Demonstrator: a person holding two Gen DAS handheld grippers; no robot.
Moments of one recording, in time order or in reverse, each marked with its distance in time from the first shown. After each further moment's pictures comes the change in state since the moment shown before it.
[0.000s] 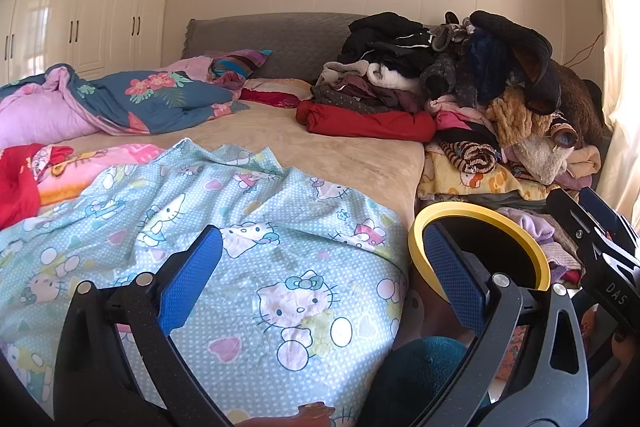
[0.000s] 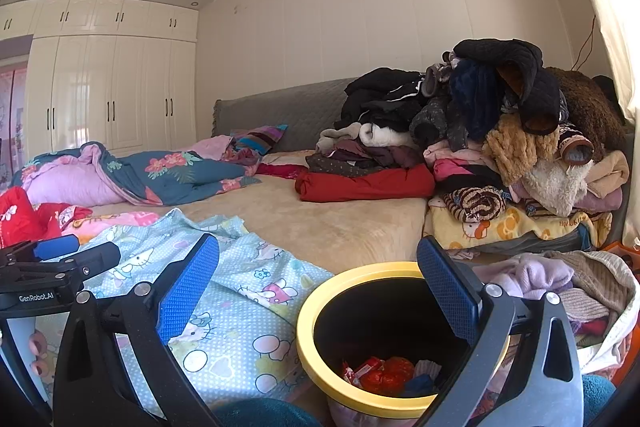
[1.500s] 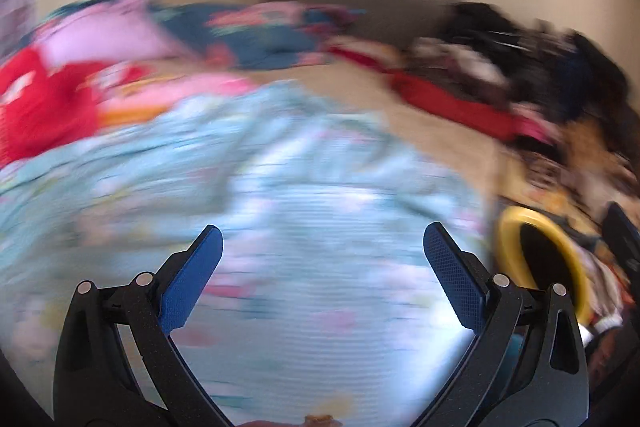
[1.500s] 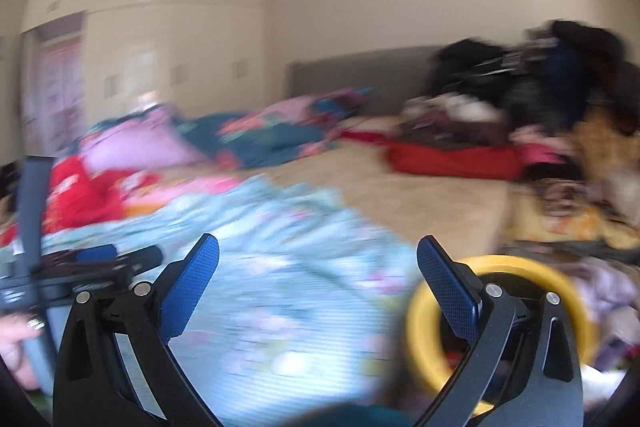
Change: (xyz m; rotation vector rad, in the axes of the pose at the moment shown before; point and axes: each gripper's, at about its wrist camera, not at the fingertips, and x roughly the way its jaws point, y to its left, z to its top) left arm -0.001 0.143 -0.019 -0.261 0.171 0.300; right arm 0.052 0.109 0.013 -0.075 0.182 0.345
